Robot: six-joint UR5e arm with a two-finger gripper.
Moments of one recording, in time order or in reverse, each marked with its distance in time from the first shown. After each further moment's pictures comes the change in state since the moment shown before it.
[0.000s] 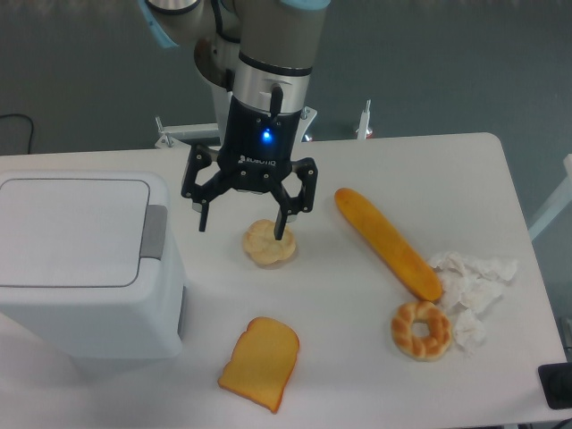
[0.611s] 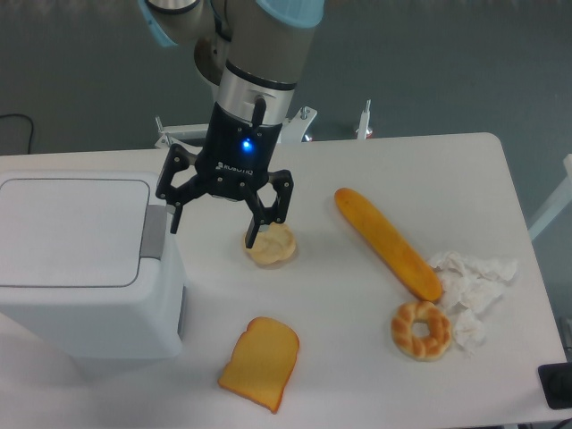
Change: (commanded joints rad) arm -0.014 -0.011 -0.006 0.000 -0.037 -0.002
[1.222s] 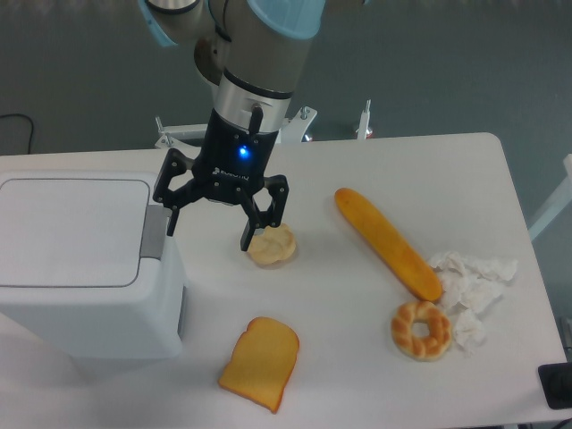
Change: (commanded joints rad) arm 0.000 0.002 -0.020 0.000 -0.002 0.000
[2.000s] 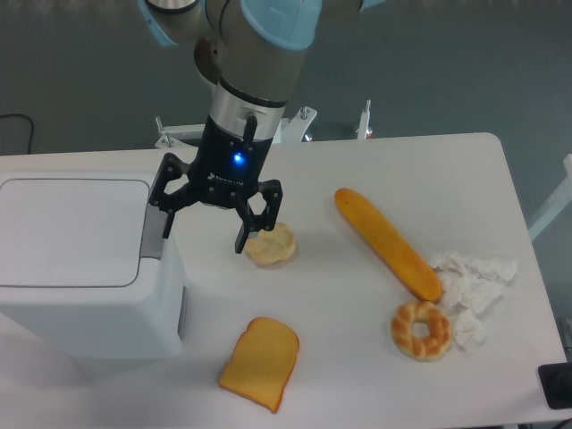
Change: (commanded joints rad) arm -0.015 -0.008 -0.017 0.000 0.000 0.002
